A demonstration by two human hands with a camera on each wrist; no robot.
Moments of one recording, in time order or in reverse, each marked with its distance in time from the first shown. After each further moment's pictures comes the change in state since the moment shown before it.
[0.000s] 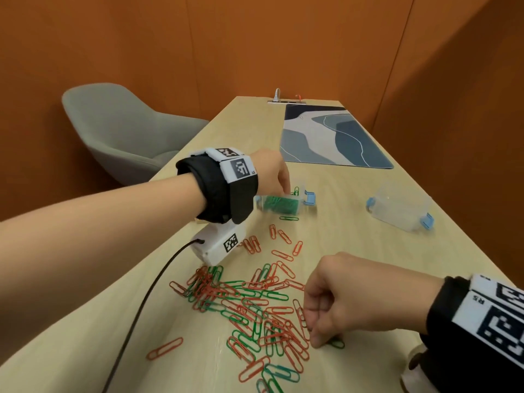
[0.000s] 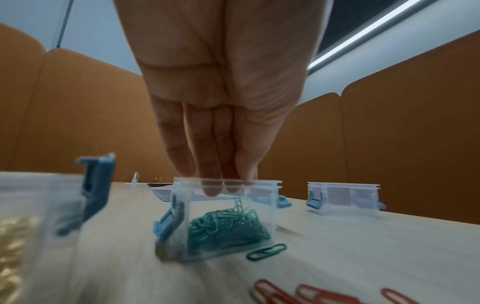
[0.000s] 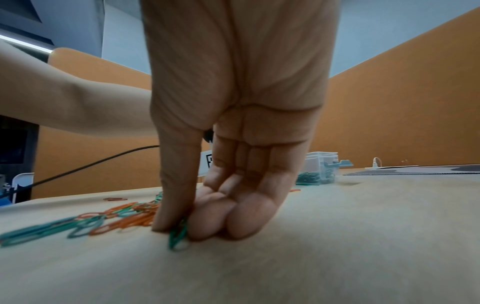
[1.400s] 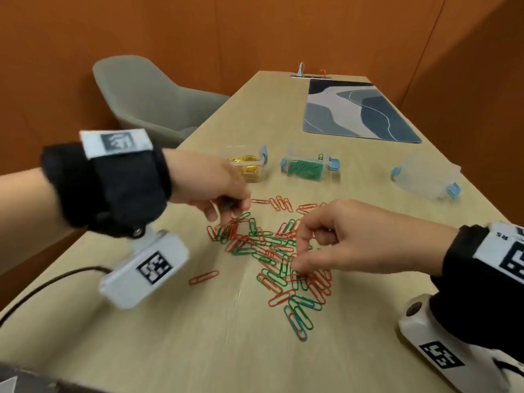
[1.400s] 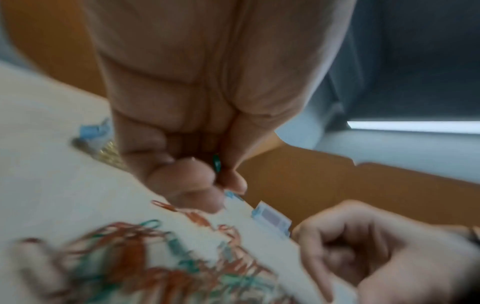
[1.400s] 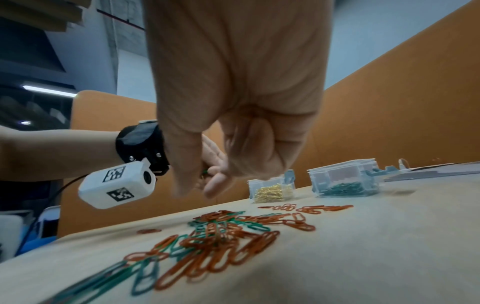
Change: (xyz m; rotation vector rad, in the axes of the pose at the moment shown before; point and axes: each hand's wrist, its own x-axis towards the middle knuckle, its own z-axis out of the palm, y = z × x) left_hand -0.146 -0.021 -0.010 -0.638 -0.379 -0.358; right_hand -0.006 -0.027 0.010 0.005 0.171 -0.180
